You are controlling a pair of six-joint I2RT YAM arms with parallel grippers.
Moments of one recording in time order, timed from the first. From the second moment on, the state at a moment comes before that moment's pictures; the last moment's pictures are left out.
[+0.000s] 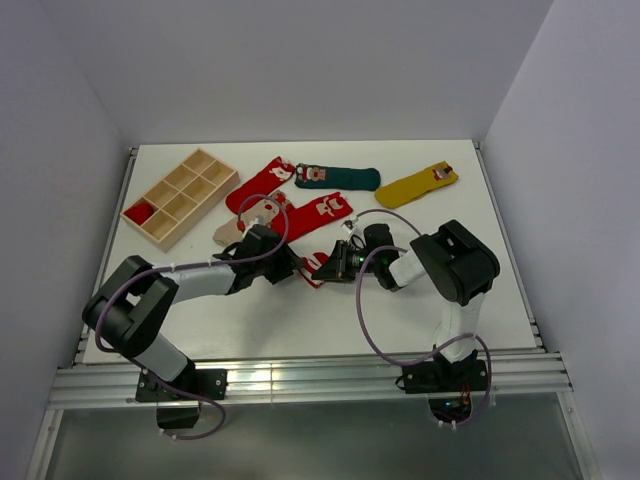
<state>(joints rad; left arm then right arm) -0.65 1.57 0.69 0.13 0.01 -1.14 0.48 1.89 0.59 0.76 -0.74 0.84</state>
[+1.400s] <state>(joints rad) -0.68 1.71 0.83 0.08 0.00 -1.14 0.78 1.40 0.62 0.24 -0.02 0.43</state>
